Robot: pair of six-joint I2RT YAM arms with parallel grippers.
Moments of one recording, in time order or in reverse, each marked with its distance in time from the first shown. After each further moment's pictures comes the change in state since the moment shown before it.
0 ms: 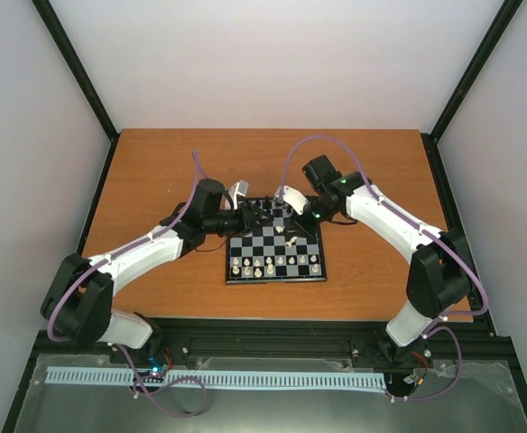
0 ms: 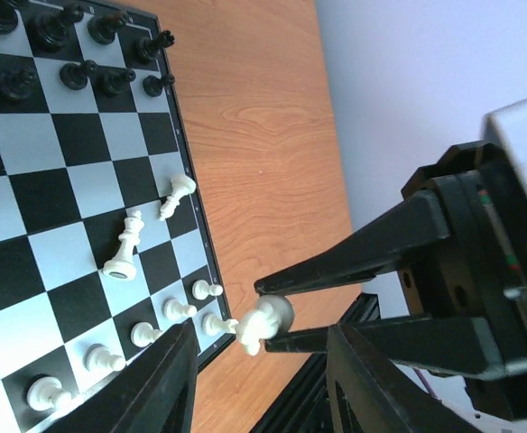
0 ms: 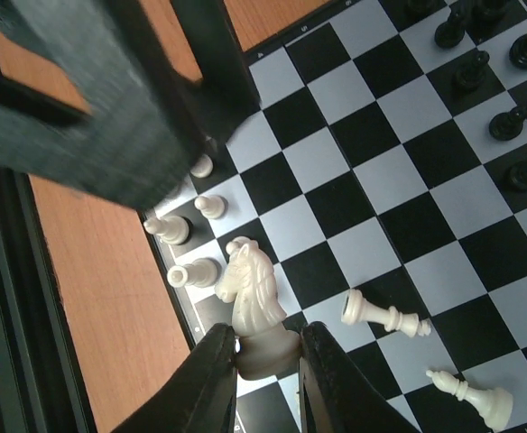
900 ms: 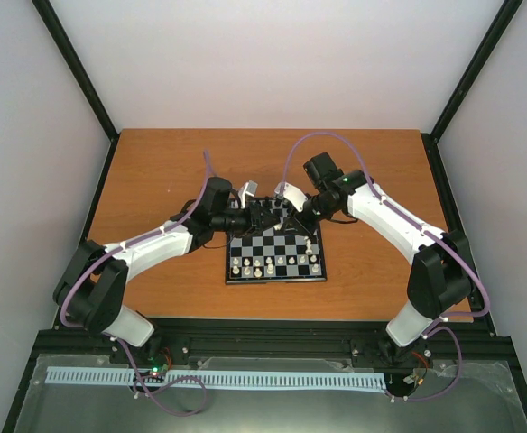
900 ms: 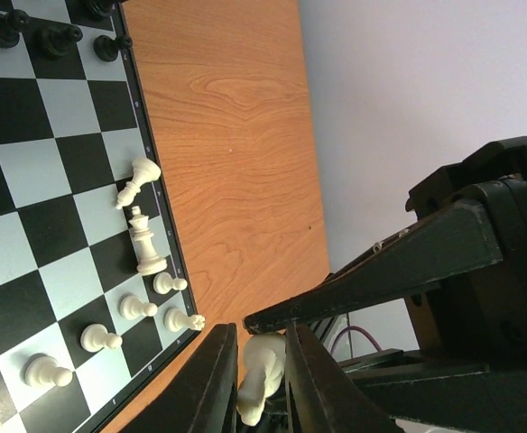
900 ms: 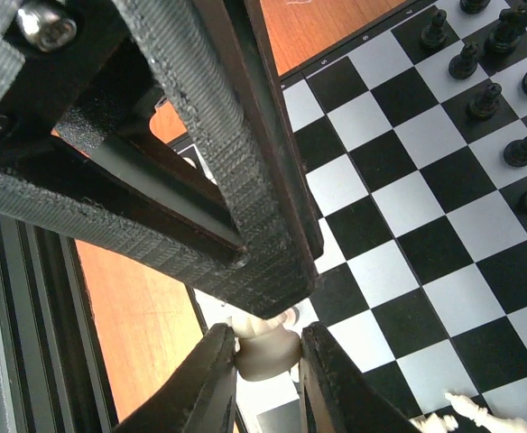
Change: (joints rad) left arm -0.025 0.120 0.033 0.110 0.109 -0.085; right arm -0.005 -0.007 0.021 0.003 -0.071 0.027
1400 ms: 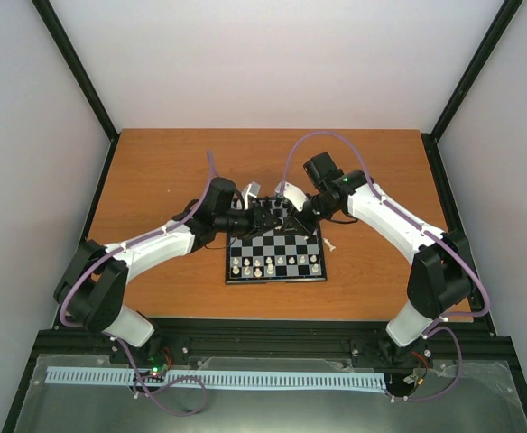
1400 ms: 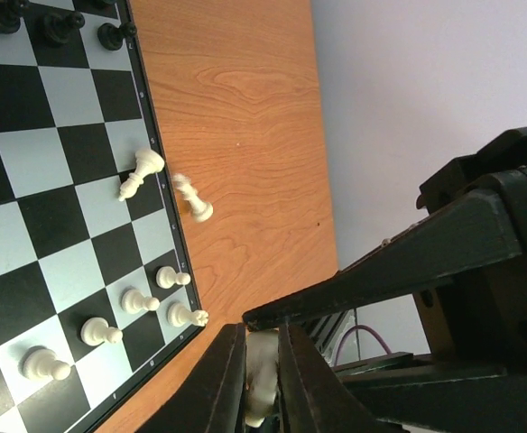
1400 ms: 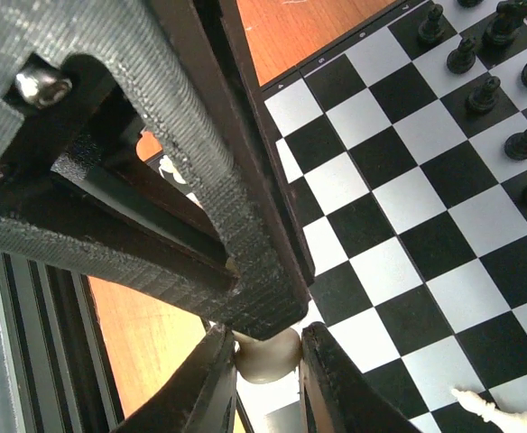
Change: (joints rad) left arm -0.023 0.004 0.021 -0.042 -0.027 0.001; right arm -0.001 0.000 0.000 0.004 -0.001 0.034
